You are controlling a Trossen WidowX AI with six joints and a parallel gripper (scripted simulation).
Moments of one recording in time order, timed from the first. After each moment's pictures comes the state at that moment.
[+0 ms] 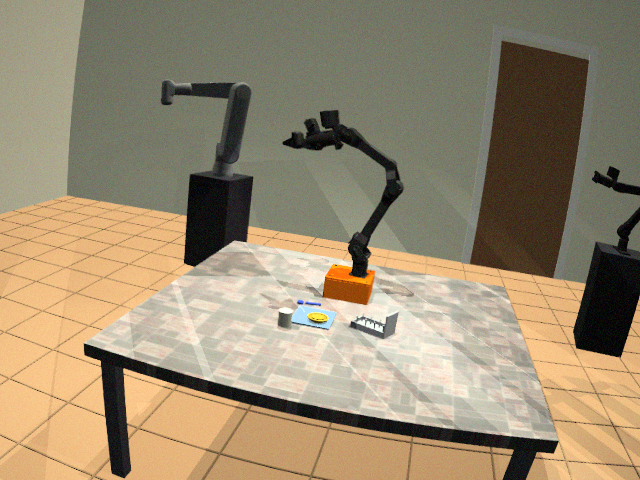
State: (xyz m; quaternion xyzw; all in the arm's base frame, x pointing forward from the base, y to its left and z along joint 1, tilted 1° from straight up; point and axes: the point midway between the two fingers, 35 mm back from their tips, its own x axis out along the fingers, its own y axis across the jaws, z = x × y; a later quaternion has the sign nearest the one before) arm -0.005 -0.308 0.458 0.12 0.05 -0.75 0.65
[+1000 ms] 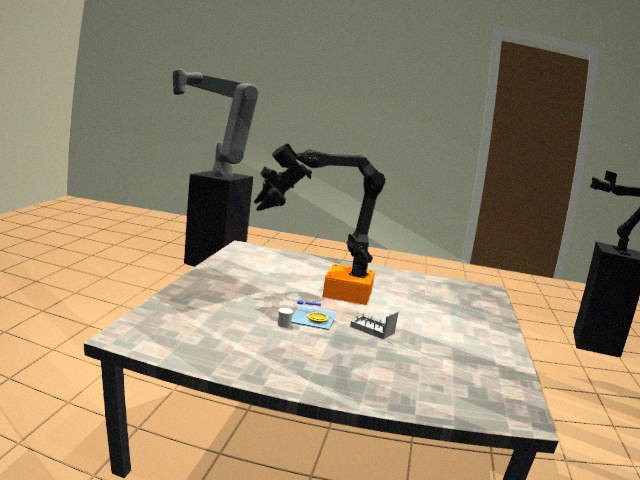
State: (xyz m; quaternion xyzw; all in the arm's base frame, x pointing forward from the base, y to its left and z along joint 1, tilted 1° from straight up) arm 0.234 -0.305 0.274 0.14 0.35 -0.45 0.81
